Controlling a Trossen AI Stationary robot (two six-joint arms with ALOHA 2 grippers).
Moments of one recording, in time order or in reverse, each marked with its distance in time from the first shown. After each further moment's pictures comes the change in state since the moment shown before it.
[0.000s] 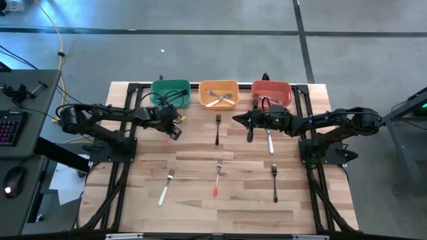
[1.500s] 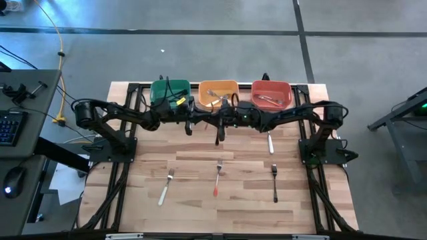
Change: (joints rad) left arm -0.076 0.172 -0.001 1.495 0.453 0.126; right arm 0.061 0.427 0.483 -0.045 -0.044 0.231
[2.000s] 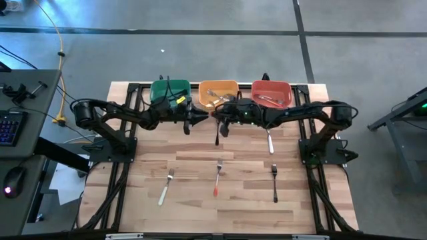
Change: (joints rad) left arm 0.058 -0.009 -0.044 -0.052 0.045 0.000; right arm -0.022 -0.114 0.000 -0.322 0.149 -0.072
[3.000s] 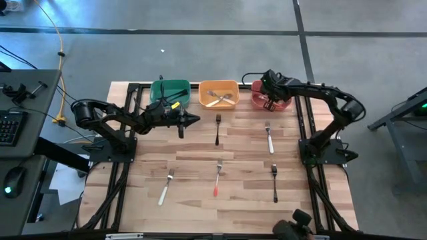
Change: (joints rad) left arm 0.027 0.000 -0.177 0.073 -0.067 0.084; right arm -0.632 -0.051 -0.001 -0.934 0.339 -0.449
